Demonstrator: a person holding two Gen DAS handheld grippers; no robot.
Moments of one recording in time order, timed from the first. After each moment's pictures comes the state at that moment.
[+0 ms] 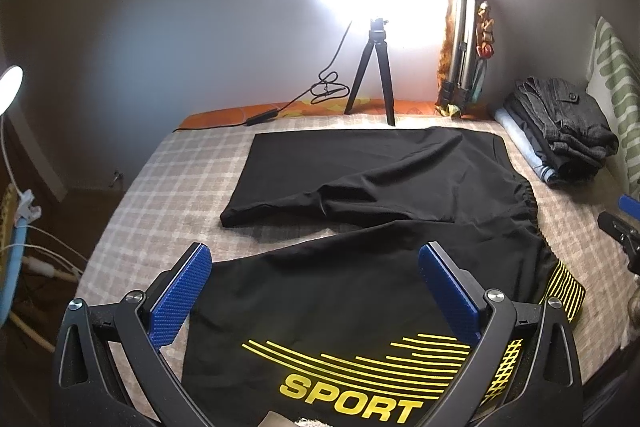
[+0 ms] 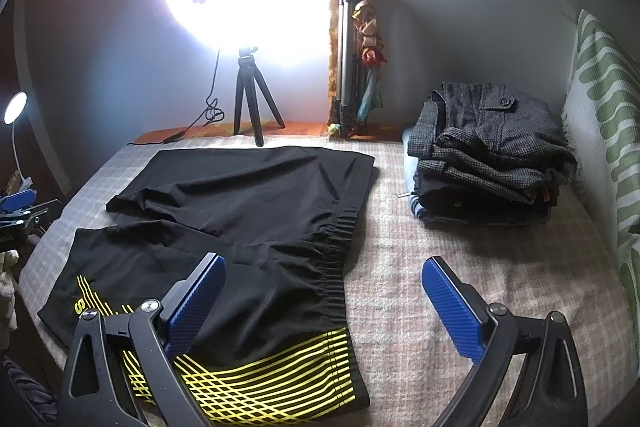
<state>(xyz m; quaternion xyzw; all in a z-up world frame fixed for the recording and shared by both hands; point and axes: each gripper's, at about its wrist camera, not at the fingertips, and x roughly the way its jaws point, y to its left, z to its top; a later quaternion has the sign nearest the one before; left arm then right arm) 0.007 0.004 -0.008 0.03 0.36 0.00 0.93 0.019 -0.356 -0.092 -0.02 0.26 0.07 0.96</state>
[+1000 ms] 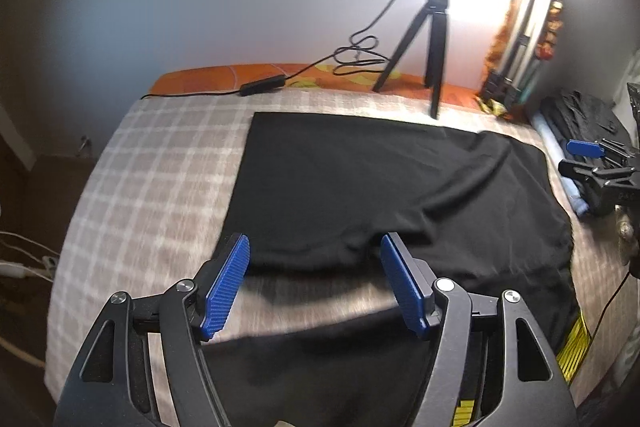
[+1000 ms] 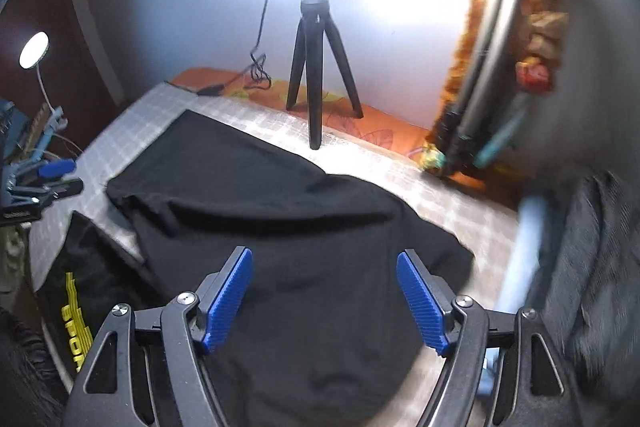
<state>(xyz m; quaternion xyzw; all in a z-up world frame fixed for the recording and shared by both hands) 0.148 0.062 -0.040 -0.02 0.47 -0.02 0.88 0.240 -0.285 -0.070 -0.14 0.38 0.24 0.88</state>
